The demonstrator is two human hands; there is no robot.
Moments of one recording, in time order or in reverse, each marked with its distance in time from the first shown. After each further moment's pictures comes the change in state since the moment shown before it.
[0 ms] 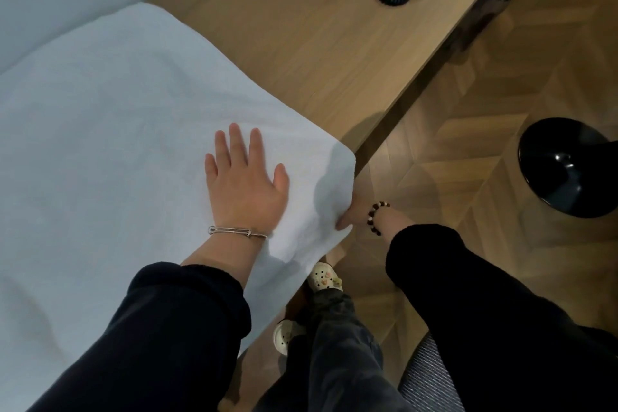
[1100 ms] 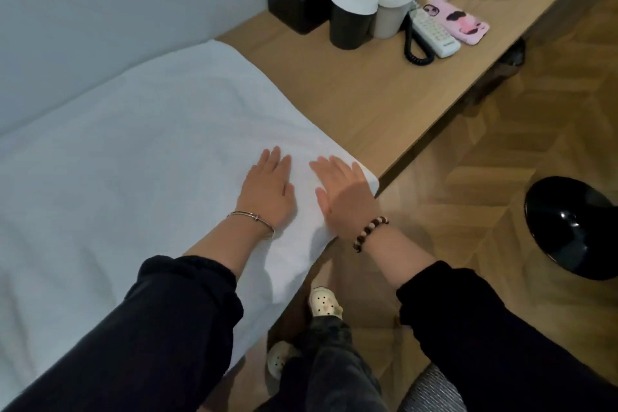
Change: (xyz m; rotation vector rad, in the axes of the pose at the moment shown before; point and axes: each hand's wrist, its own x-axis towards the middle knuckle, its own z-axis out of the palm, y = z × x) left_hand 0.010 -0.033 -0.032 -0.144 -0.216 0.149; right_hand -0.119 -0.117 0.002 -0.499 0.874 -0.784
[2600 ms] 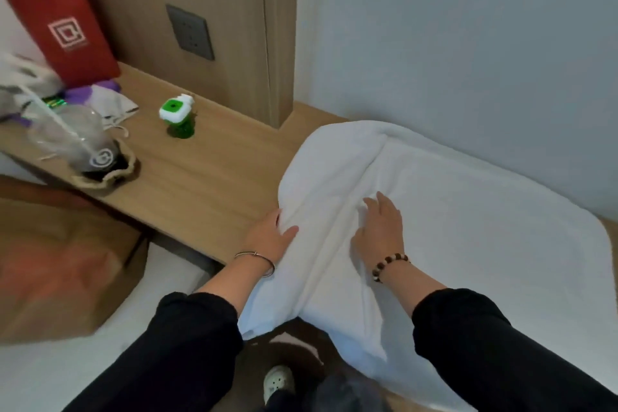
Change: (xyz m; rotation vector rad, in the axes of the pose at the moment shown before) left_hand -0.378 -0.212 0.006 -0.898 0.601 -1.197; right_hand -0.010 -0.367 0.062 0.043 -0.529 -0.632
